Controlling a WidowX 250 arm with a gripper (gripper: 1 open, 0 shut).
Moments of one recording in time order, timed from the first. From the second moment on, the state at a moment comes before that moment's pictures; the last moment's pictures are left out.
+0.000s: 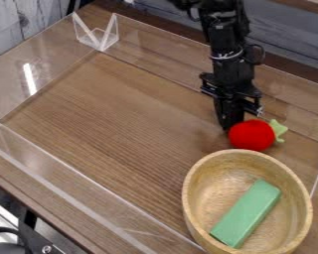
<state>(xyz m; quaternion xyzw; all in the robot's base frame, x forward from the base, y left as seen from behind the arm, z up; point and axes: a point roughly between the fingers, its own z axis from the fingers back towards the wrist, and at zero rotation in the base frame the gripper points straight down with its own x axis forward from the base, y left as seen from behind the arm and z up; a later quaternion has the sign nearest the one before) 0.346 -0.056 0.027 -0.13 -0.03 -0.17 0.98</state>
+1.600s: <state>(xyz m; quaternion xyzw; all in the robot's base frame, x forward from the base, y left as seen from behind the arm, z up) 0.352 -0.052 0.024 -0.13 -0.02 -0.14 0.98</state>
